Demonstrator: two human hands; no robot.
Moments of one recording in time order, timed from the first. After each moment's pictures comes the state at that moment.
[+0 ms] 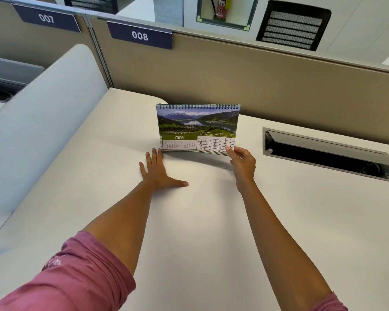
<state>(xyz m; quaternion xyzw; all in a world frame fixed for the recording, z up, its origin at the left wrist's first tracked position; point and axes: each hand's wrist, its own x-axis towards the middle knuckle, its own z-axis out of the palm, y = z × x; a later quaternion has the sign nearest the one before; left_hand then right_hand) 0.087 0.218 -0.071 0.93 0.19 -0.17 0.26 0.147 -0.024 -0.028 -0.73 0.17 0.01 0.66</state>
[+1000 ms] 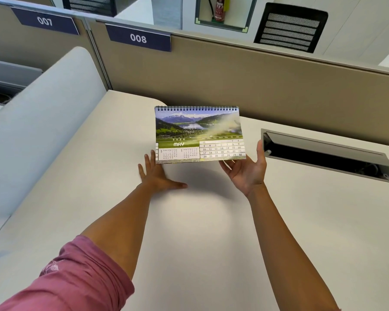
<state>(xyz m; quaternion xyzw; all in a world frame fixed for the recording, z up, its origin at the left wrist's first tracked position) 0.078 0.213 -0.059 0.93 0.17 -0.16 0.29 0.132 -0.046 0.003 -0.38 0.10 0.21 0.89</state>
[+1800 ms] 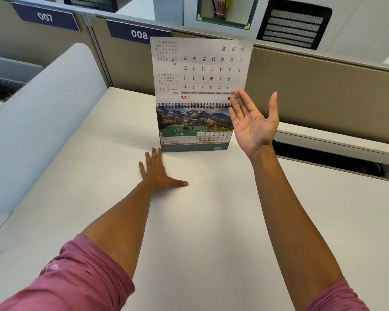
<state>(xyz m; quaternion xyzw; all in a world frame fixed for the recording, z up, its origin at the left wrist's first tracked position) 0.083 0.216 -0.067 0.93 0.19 -0.16 0.29 0.179 -0.017 0.091 -0.35 -0.04 0.15 0.92</state>
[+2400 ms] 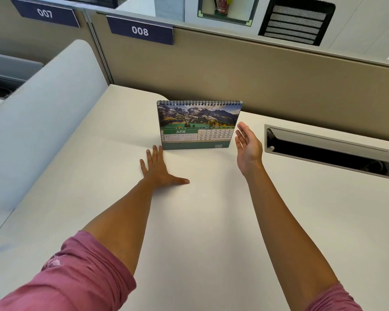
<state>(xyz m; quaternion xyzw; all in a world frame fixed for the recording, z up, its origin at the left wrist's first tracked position) 0.086 0.217 -0.067 0.93 0.19 -0.16 0.27 0.172 -0.020 0.011 -0.54 0.13 0.05 0.83</state>
